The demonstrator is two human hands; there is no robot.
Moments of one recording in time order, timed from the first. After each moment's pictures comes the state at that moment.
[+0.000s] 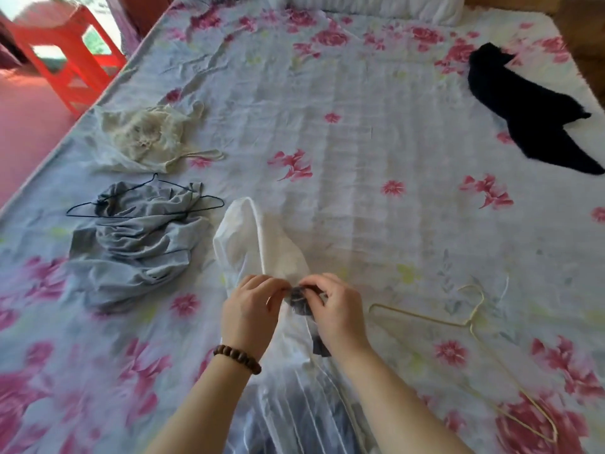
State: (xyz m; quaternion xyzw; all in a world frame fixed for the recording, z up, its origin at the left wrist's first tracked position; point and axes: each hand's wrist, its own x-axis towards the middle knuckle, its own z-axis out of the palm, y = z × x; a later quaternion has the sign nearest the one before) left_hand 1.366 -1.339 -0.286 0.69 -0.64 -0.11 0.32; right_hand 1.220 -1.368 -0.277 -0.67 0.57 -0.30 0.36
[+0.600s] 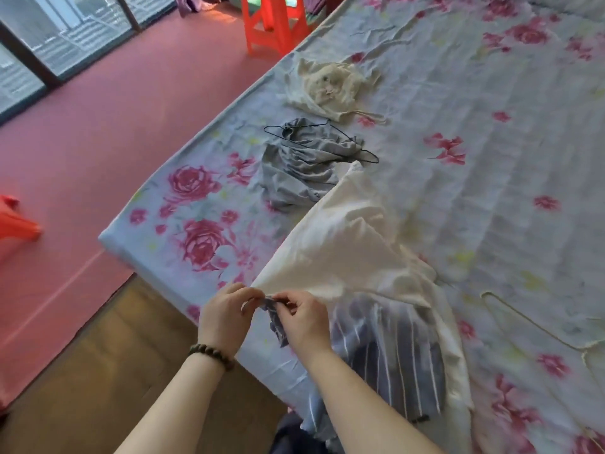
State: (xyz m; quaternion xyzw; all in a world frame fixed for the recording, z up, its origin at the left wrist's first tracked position) left_hand 1.531 -1.039 -0.242 0.86 -0.43 -0.11 0.24; right_hand 1.409 -1.125 -0.252 -0.69 0.43 -0.12 0.56
